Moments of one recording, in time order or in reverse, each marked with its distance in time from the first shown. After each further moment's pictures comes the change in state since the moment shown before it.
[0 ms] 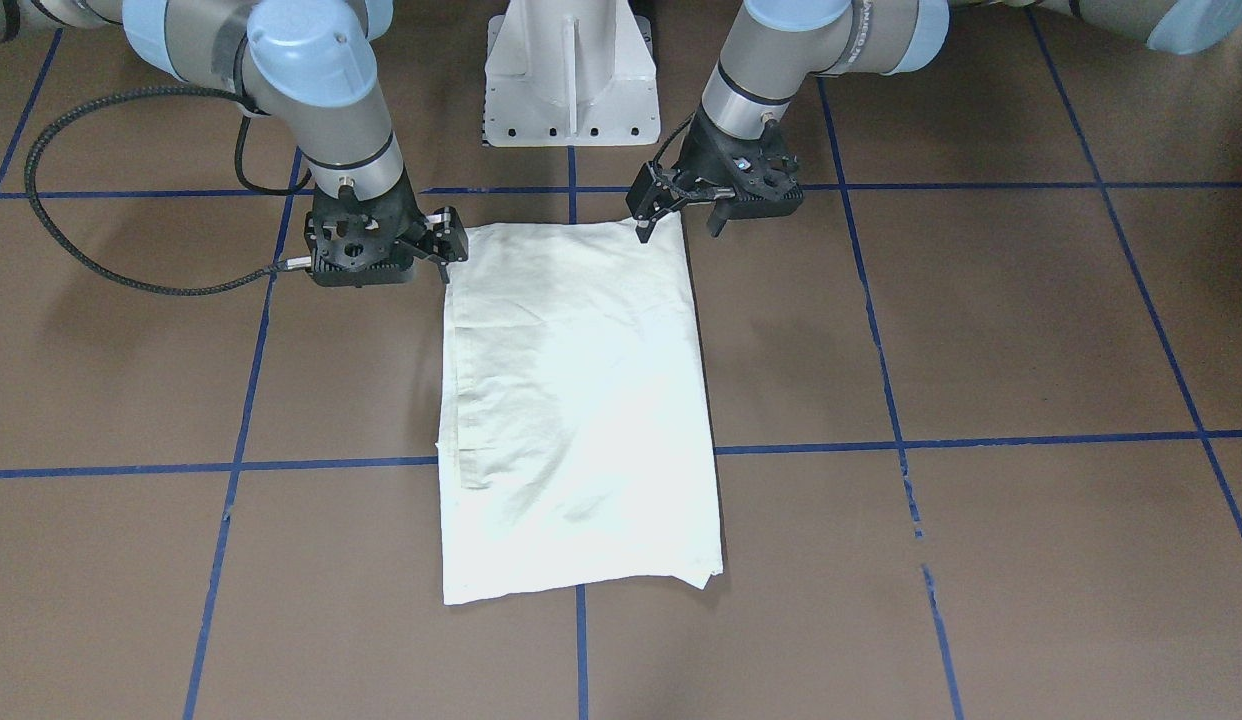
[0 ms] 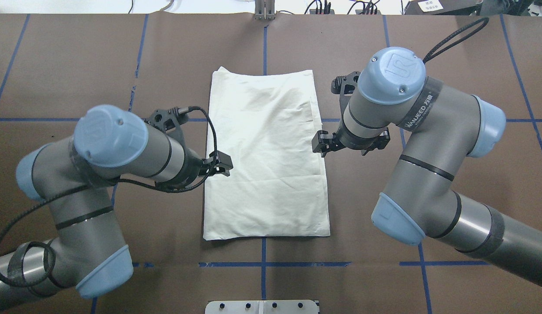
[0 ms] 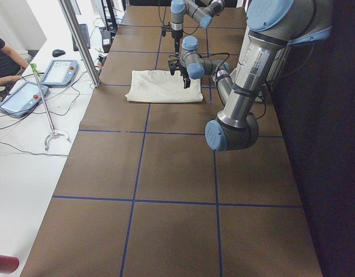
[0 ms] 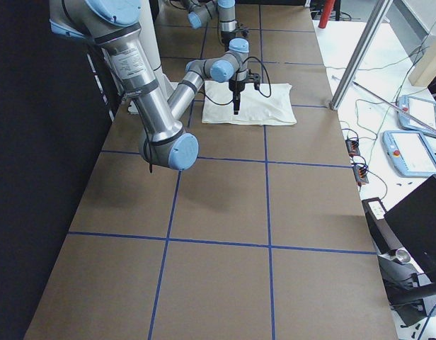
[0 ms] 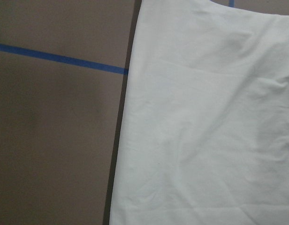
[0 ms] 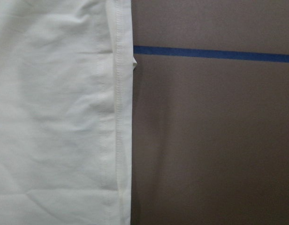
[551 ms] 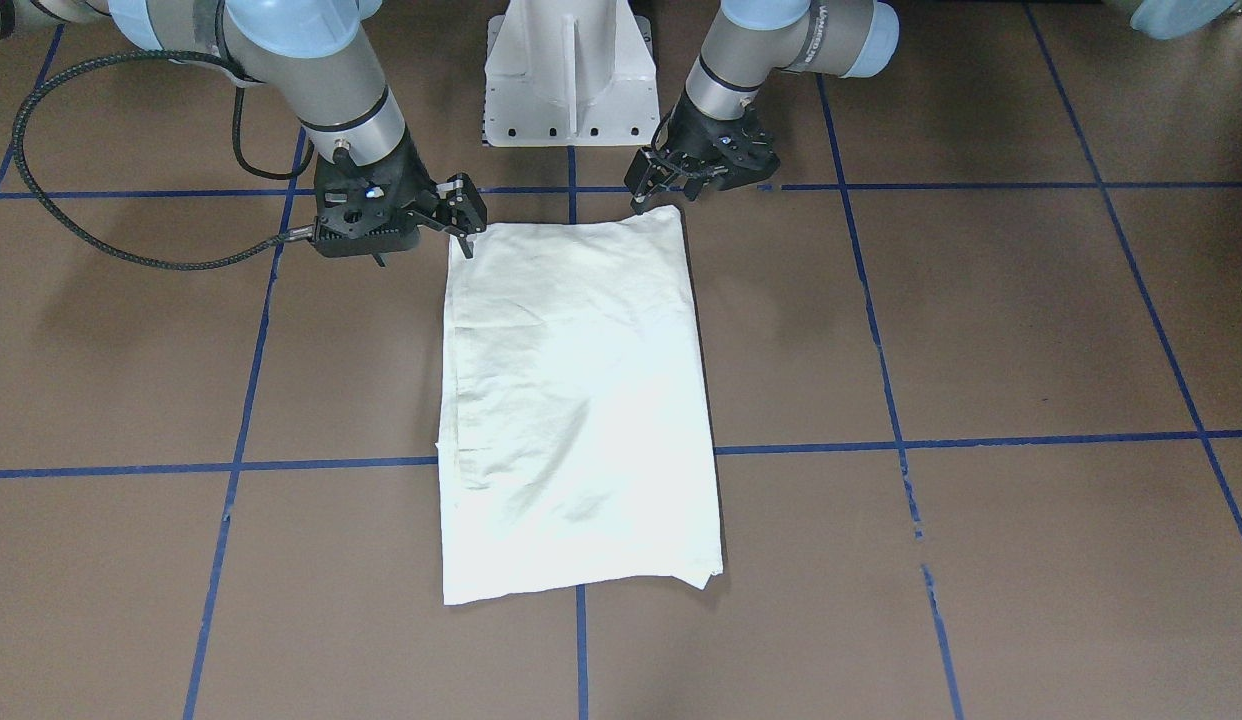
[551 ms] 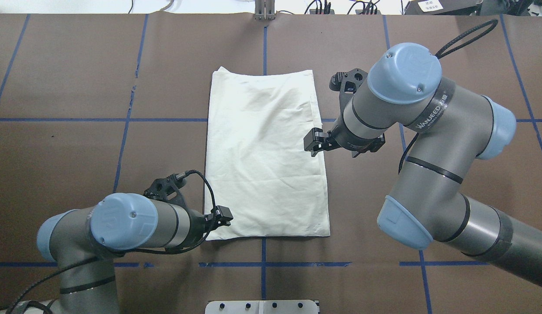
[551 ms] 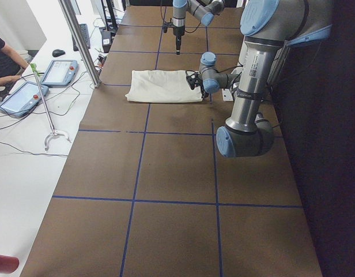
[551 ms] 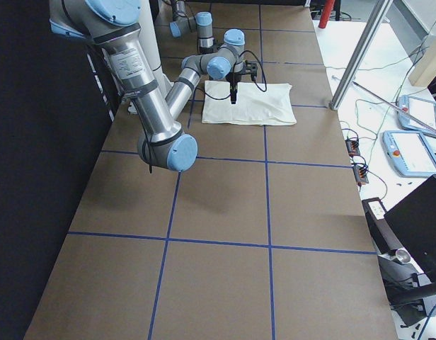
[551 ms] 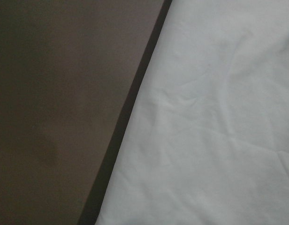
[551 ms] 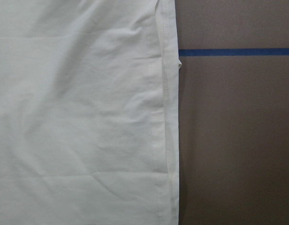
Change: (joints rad) left arm 0.216 0.082 0.008 -0.081 0.163 -0.263; right arm 0.001 -0.010 0.022 0.077 0.042 0.065
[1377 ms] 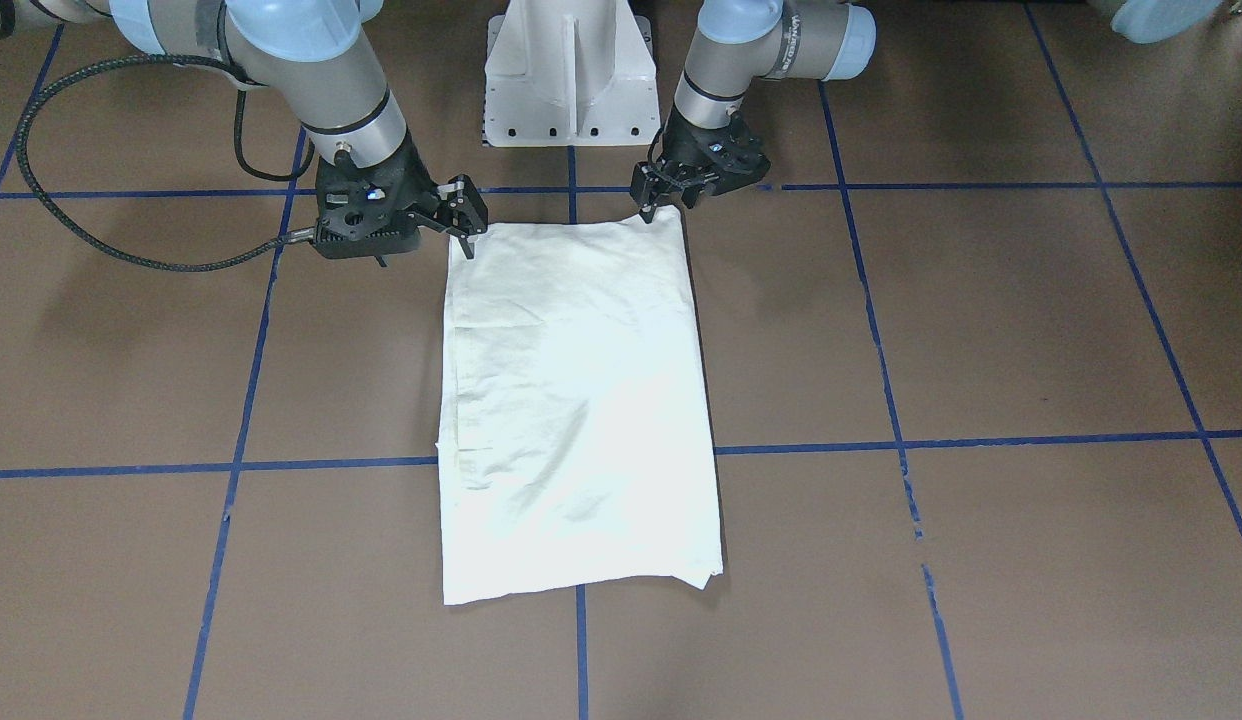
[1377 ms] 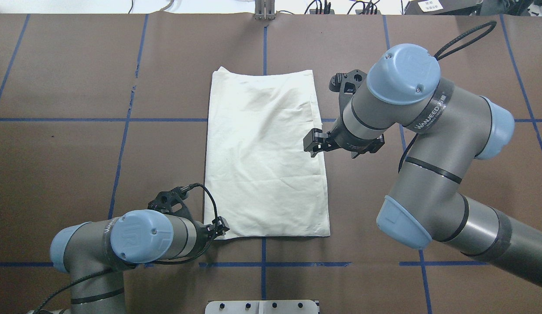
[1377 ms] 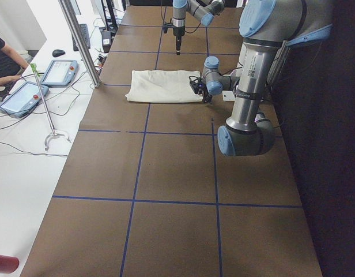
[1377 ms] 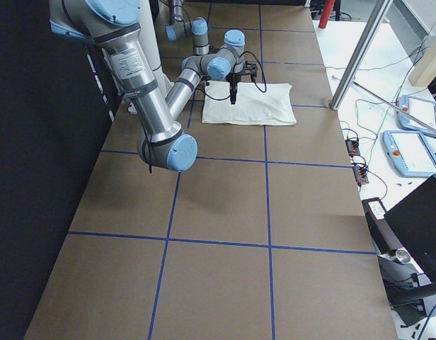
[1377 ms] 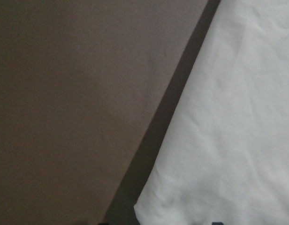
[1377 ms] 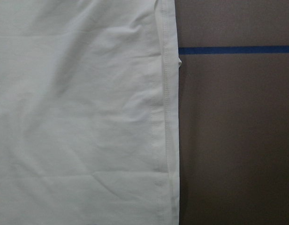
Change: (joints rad) left arm 0.025 -0.008 0.041 0.048 0.058 -0.011; right arm -0.001 -0.001 -0.005 0.003 0.002 0.004
